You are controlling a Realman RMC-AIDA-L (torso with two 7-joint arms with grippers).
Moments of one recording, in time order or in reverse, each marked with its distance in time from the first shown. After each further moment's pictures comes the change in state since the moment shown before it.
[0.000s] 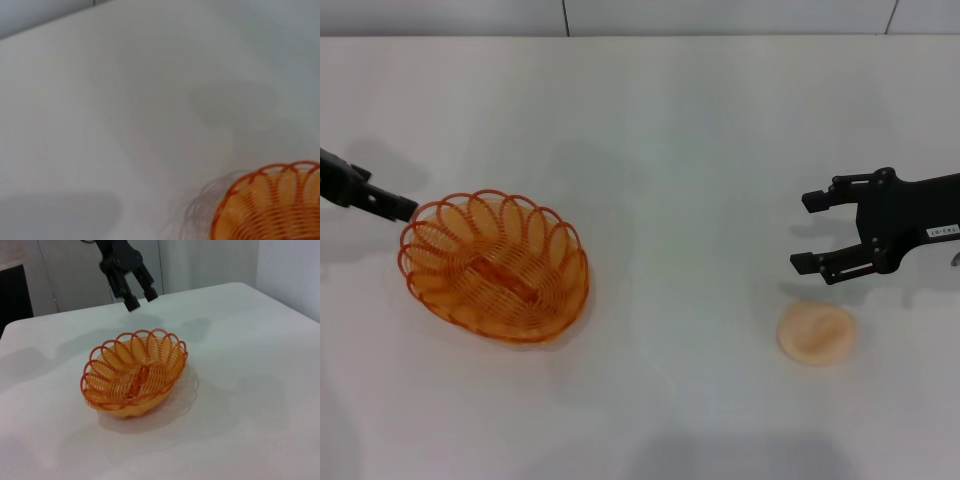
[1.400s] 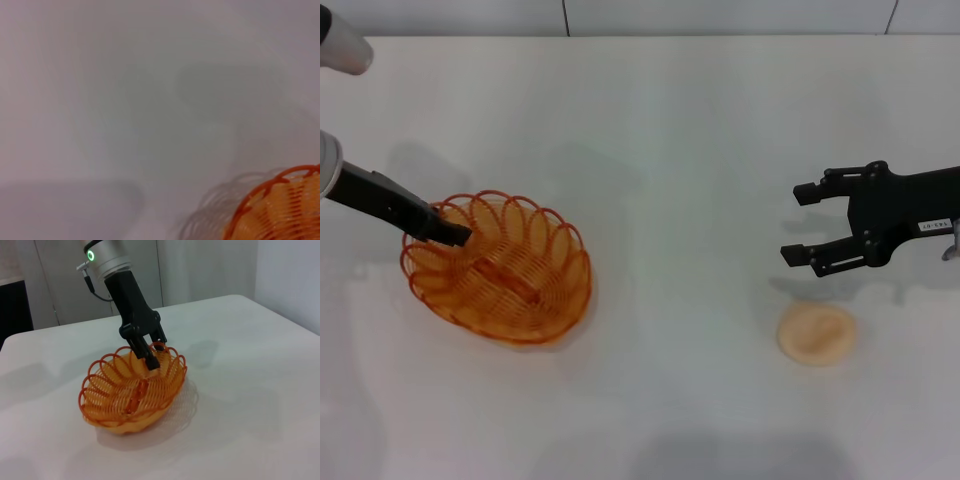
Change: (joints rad) left arm -0.057 -0.044 0.084 -0.302 0.018 -0.280 0.070; right arm 0.004 0.002 -0.009 0.014 0.039 0.012 -0.001
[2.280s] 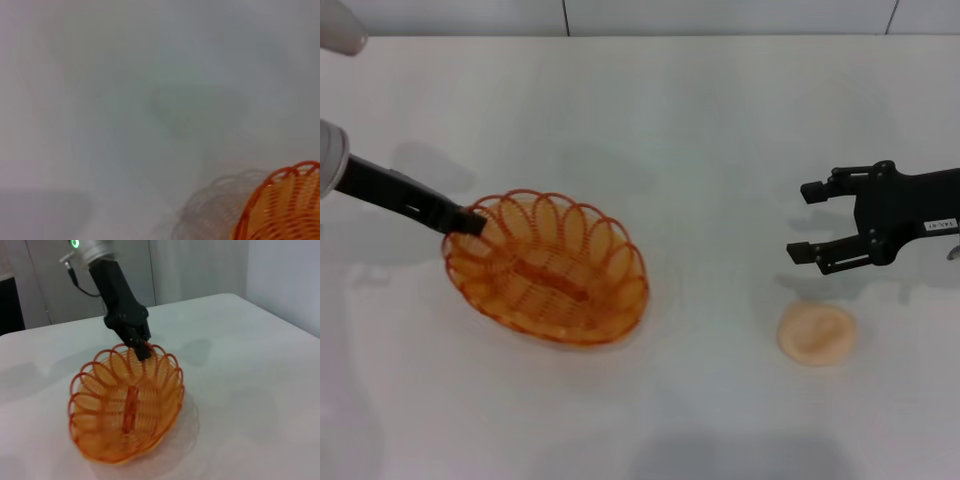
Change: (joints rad) left arm 0.010 0.000 -0.006 0.045 -0.099 0.103 -0.078; right arm -0.010 -0.002 0.008 0.000 0.000 0.010 -0.002
